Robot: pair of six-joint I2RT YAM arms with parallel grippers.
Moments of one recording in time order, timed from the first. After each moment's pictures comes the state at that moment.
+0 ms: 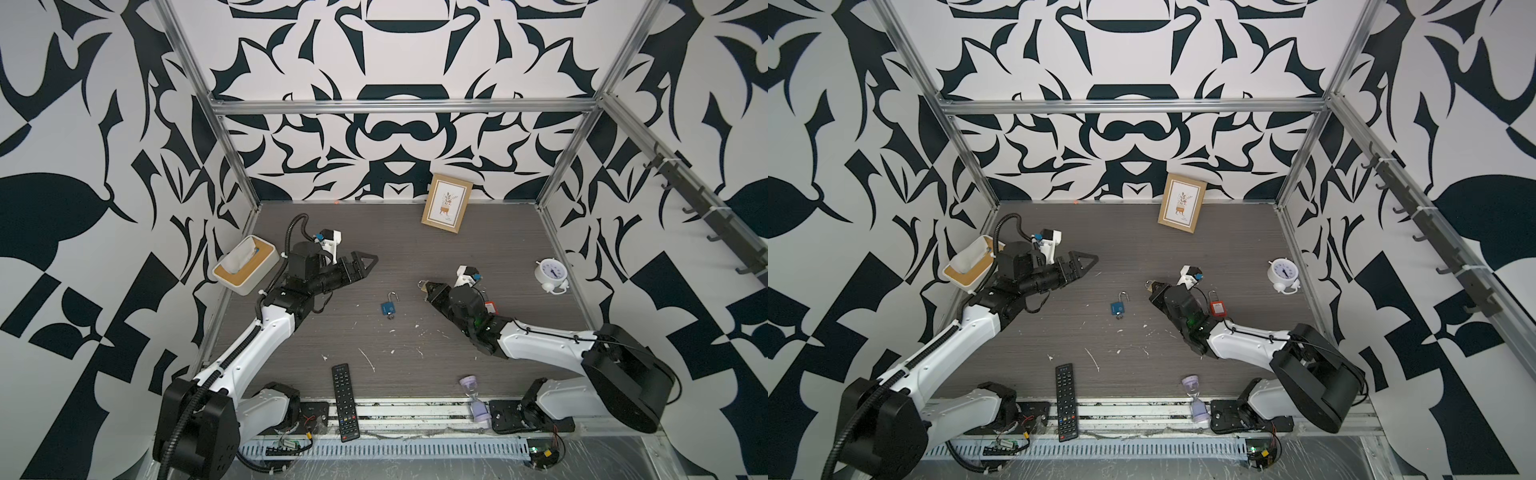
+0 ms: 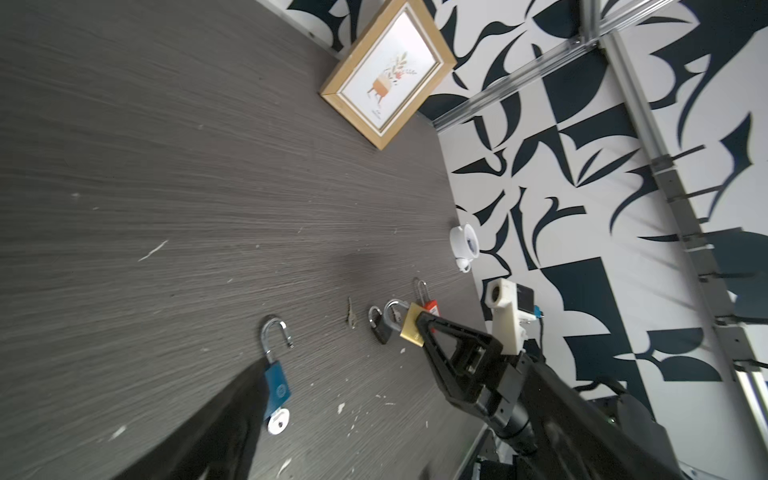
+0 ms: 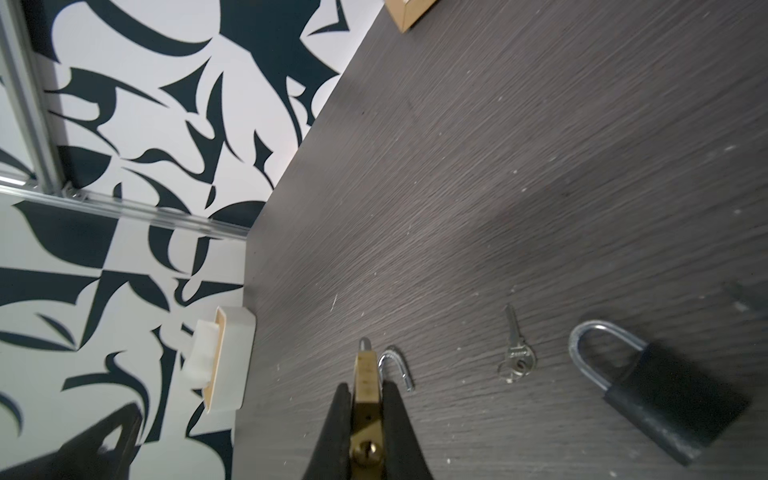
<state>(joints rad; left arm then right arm) -0.34 1.12 0.74 -0.06 0.54 -0.74 0.77 1.39 0.52 0.42 0.31 1.24</state>
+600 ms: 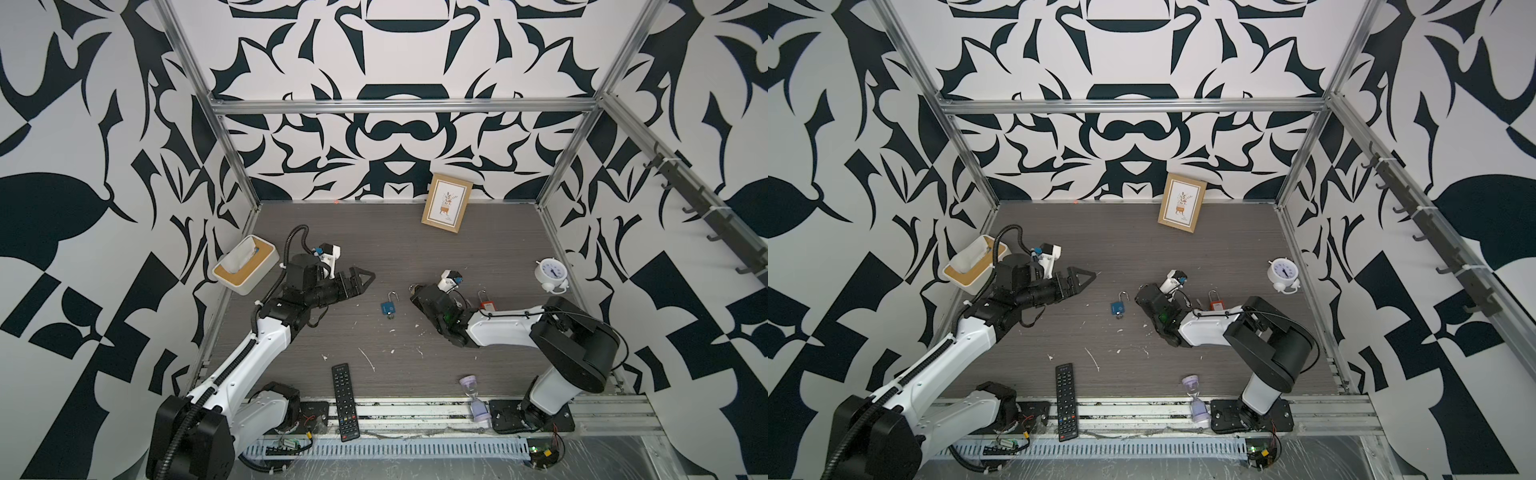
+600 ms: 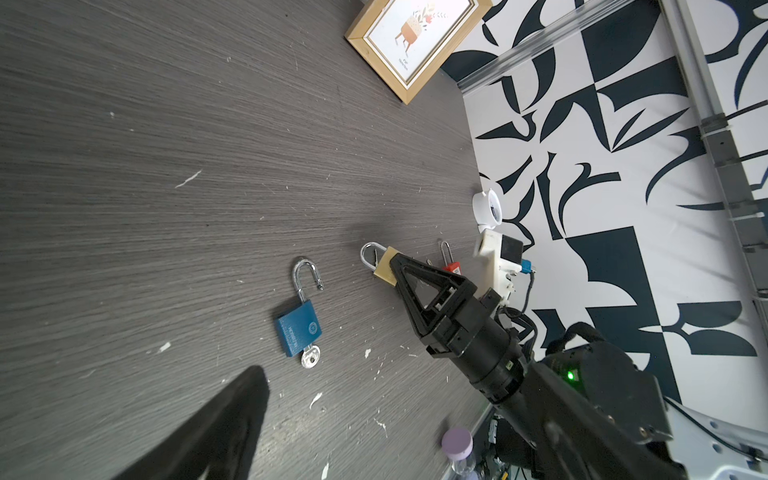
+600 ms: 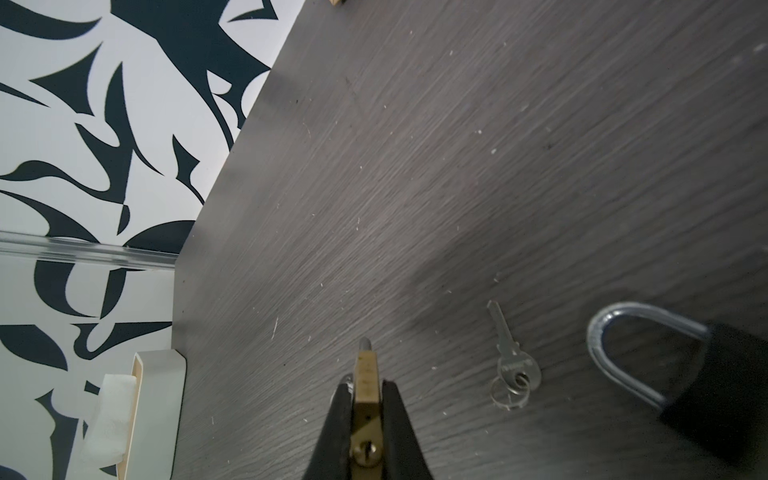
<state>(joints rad) -0.33 1.05 0.66 -0.14 0.57 -0.69 0.86 1.65 0.67 0.36 0.46 1.36</state>
